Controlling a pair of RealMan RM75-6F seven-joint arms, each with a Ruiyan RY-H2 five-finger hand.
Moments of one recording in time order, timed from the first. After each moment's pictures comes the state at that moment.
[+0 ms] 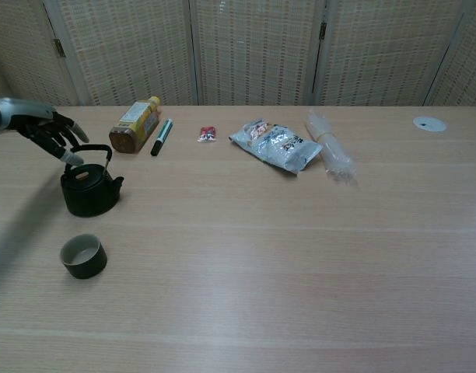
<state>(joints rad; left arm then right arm) -0.89 -1.42 -0.18 -1.01 0.73 0.35 -0.01 0.03 -1.06 0.05 -1.66 -1.53 1.53 -0.13</state>
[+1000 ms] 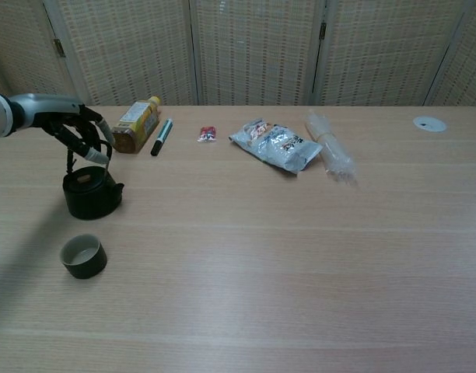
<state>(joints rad) -0.87 -1.41 -0.19 -1.16 0.97 0.54 -0.08 0.03 -1.07 0.05 -1.66 -1.53 1.53 -0.12</state>
